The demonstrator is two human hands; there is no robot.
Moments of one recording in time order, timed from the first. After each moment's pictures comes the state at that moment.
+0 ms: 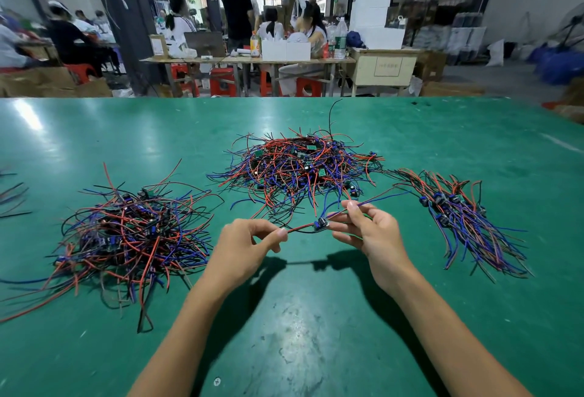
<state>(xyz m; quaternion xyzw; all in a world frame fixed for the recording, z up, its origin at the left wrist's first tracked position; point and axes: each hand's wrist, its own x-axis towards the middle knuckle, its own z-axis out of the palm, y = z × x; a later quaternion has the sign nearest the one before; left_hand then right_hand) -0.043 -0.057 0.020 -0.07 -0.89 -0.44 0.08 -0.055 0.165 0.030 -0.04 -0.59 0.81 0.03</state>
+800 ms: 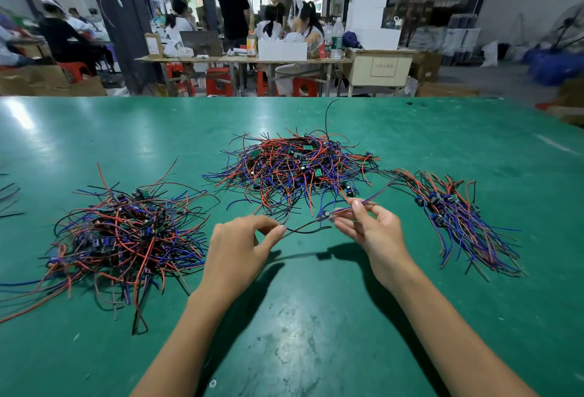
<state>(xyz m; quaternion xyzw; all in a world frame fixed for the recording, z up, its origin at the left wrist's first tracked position) -0.036 -0.047 0.021 -0.07 -0.92 -0.33 0.21 -0.064 0.173 0.029 -0.07 -0.55 0.83 0.06</state>
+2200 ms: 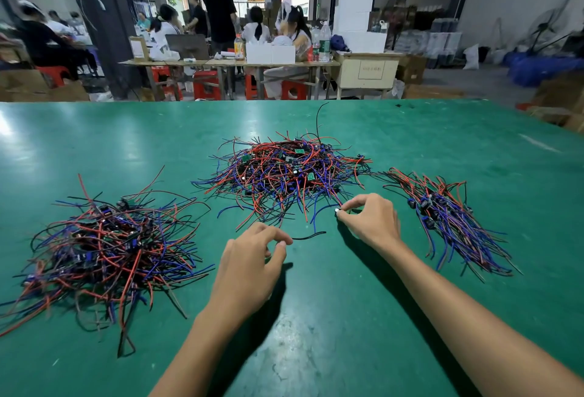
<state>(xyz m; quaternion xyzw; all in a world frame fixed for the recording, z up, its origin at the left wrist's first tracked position) -0.028 -0.026 0.017 -0.09 -0.92 -0.35 0.17 -0.130 0.205 0.008 -0.10 -0.93 0.33 0.16</state>
